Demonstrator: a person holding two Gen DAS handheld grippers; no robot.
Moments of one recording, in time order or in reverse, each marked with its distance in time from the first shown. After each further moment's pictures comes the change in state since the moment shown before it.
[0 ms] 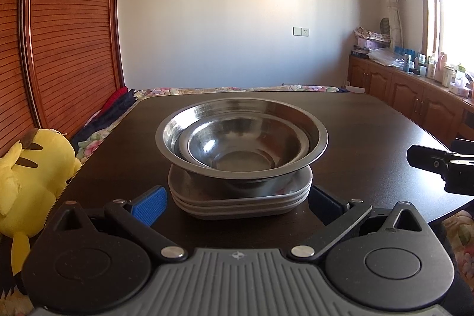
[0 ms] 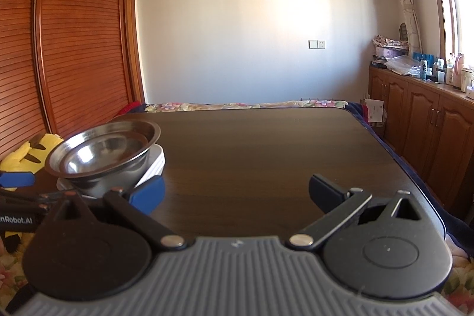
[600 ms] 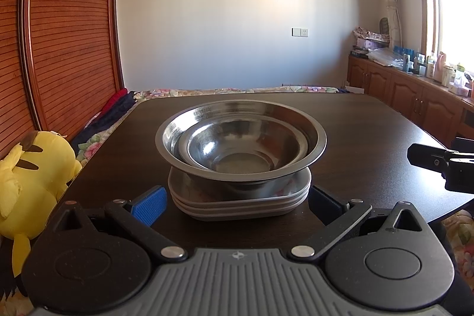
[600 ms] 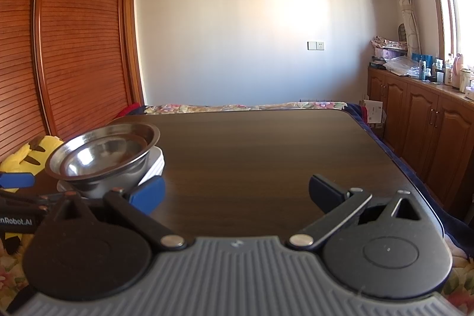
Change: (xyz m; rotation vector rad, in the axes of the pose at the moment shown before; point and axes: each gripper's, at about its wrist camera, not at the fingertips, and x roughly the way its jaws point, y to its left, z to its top) left arm -0.001 -0.002 0.001 0.004 -0.002 0.000; right arm -0.002 -0.001 0.000 0.002 -0.006 -0.003
